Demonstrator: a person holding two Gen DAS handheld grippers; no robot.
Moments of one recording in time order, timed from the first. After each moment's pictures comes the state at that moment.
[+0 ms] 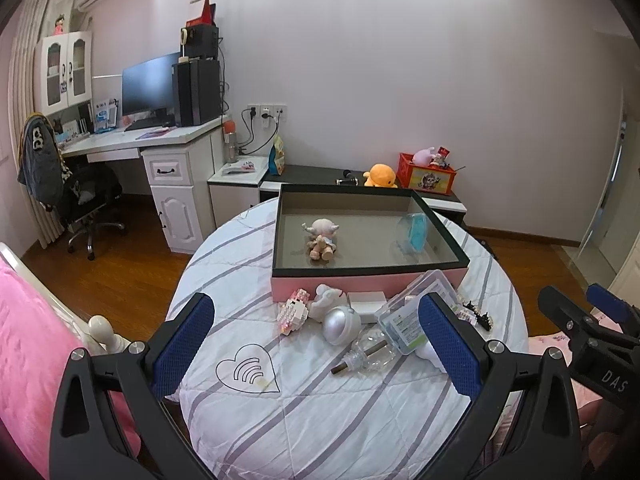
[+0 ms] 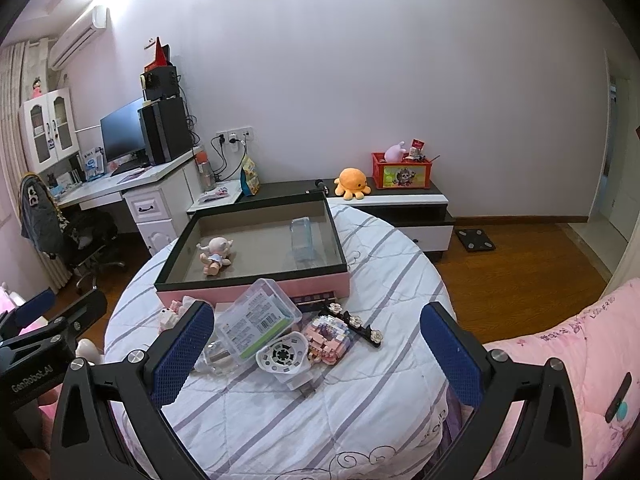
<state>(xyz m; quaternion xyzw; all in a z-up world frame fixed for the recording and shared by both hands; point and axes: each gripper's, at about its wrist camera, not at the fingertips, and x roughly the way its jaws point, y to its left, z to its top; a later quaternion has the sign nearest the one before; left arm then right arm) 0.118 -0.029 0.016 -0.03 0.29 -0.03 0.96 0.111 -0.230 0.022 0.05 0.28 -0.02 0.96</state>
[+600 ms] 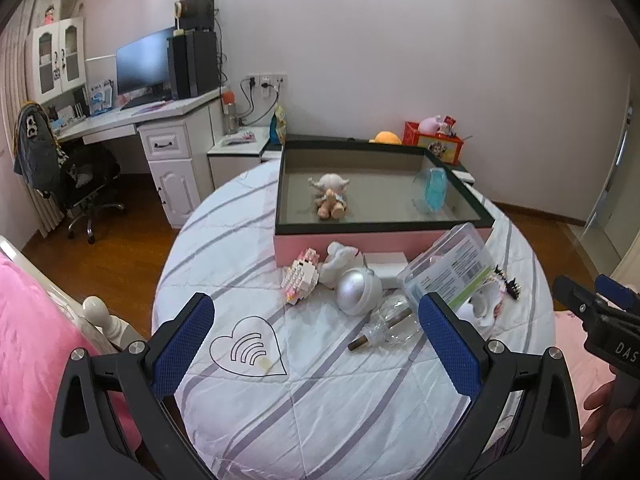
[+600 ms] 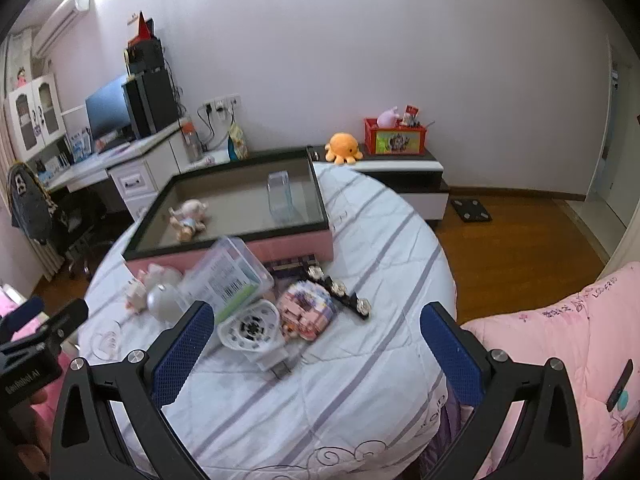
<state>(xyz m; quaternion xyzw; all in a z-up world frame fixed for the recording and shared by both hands) 0.141 -0.024 -0.032 -0.02 0.34 -0.02 0.94 0.138 -0.247 -0.024 0.05 0.35 -0.03 0.93</state>
